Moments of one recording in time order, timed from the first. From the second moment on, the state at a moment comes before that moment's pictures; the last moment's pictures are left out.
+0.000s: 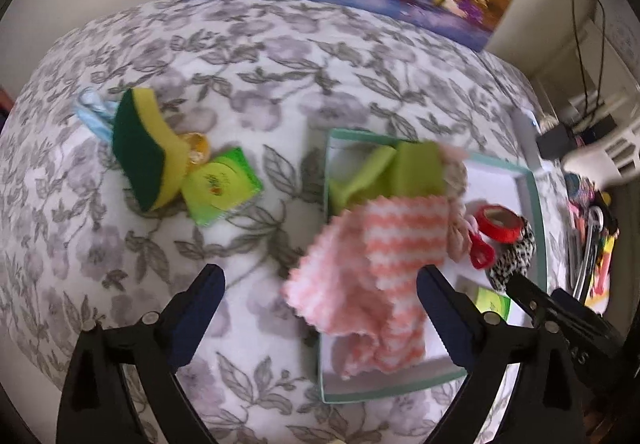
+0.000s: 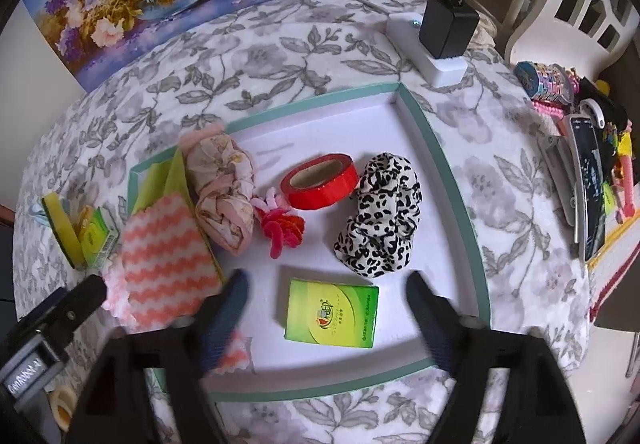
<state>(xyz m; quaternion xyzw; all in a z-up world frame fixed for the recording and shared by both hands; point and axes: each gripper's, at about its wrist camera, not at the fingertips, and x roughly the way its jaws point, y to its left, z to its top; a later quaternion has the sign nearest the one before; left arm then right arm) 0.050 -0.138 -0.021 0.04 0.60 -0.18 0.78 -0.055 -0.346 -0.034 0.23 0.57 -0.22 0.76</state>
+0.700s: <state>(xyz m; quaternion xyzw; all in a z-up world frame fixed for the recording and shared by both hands) 0.073 -0.099 -0.016 0.01 0.58 -0.10 0.81 -0.050 -0.338 -0.027 0.21 0.56 -0.23 0.77</state>
